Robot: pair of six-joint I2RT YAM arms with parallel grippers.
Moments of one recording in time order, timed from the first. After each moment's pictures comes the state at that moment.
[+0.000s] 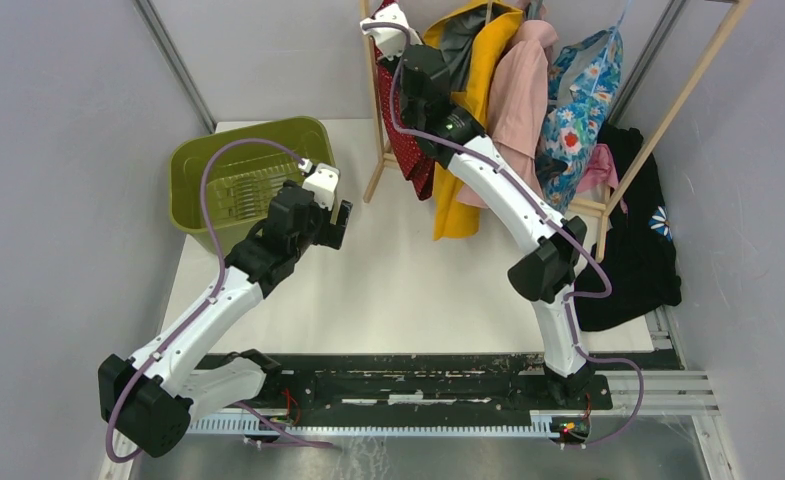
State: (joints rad) left arm -0.51 1.05 0.89 -0.34 -0.26 0.07; right arm 0.70 2.14 2.40 -0.17 0.63 -0.50
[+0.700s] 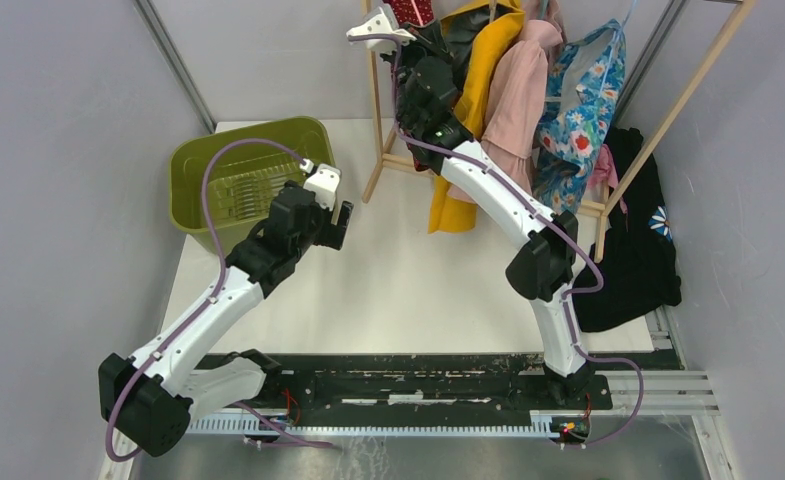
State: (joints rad) left arm -0.52 1.05 0.89 -0.34 -0.26 0.07; right arm 0.69 2.16 2.30 0.34 0.71 -1.08
